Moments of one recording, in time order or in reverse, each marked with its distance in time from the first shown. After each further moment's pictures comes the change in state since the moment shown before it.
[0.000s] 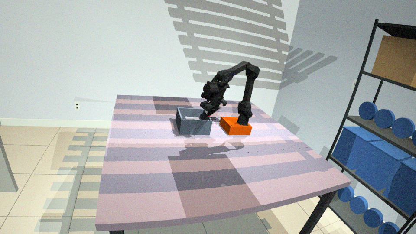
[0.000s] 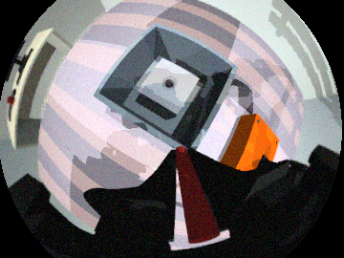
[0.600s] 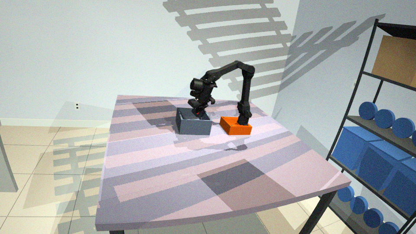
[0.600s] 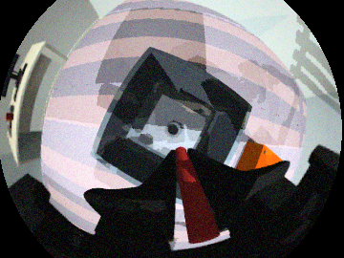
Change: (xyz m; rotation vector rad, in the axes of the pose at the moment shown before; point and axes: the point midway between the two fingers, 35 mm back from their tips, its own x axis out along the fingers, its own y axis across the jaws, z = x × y) arm 0.037 0.001 0.081 0.055 -0.024 -0.005
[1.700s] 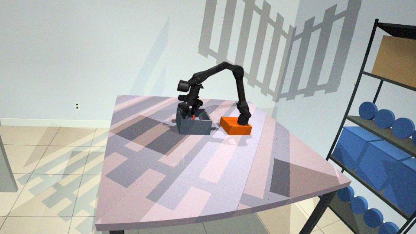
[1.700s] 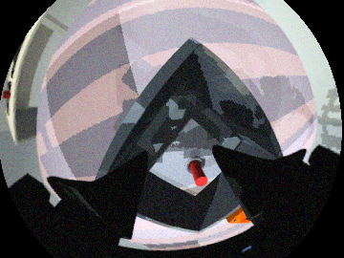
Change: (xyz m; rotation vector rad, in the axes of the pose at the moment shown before) arm 0.052 0.026 0.045 -0.143 0.168 0.061
